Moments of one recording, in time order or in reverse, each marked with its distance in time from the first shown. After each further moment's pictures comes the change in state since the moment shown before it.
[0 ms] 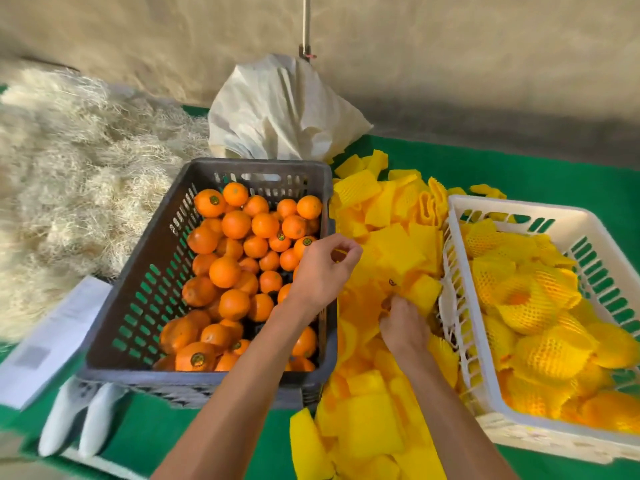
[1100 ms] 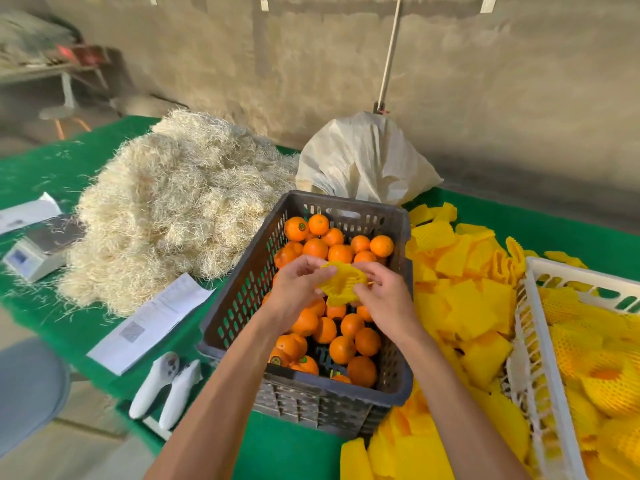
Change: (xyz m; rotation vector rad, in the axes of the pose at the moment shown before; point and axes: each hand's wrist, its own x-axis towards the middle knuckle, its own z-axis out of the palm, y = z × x) left_hand -0.055 -0.016 -0.155 -0.610 0.194 -0.361; right_hand -0.042 -0.177 -0.053 0.843 -0.228 -0.566
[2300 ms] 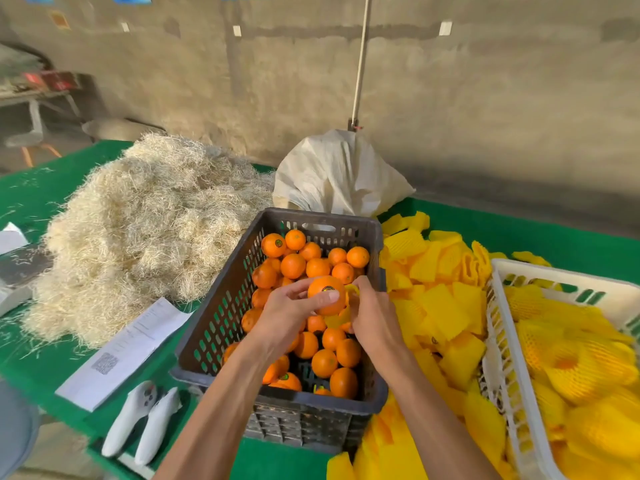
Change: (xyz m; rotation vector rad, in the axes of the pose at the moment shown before) left_hand -0.024 0.005 0.027 0.111 -0.111 0.000; right_hand -0.015 -0.001 -0.011 -0.671 0.183 -0.038
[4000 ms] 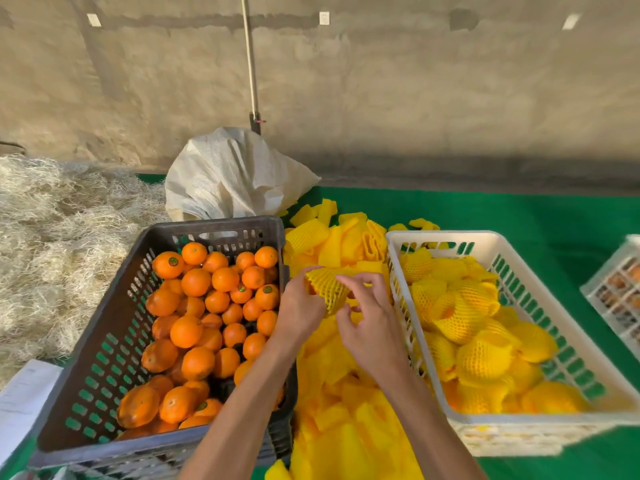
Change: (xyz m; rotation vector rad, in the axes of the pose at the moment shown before) left_hand 0.055 -0.025 0.165 0.399 -0.046 0.189; right_hand -0.064 0.093 -0.087 0.127 0.376 -0.015
